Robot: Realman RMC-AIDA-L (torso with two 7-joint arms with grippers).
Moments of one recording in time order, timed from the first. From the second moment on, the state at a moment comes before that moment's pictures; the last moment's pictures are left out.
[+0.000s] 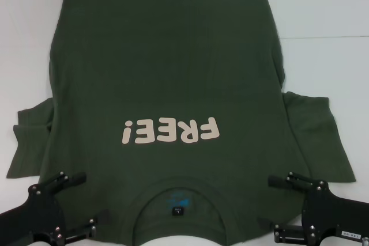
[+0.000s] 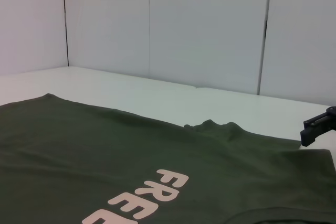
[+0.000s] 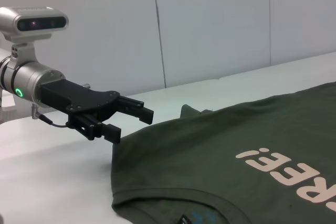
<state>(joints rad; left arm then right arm) -0.25 -2.16 0.39 0.64 2.12 1.67 -0.86 0.32 2.09 -0.64 -0.45 -1.99 -1.60 0.86</state>
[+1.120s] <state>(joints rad) -0.50 -1.98 0.32 0.77 2.36 1.55 -1.91 0.32 2.09 -0.60 -0.44 -1.99 -1.60 0.86</state>
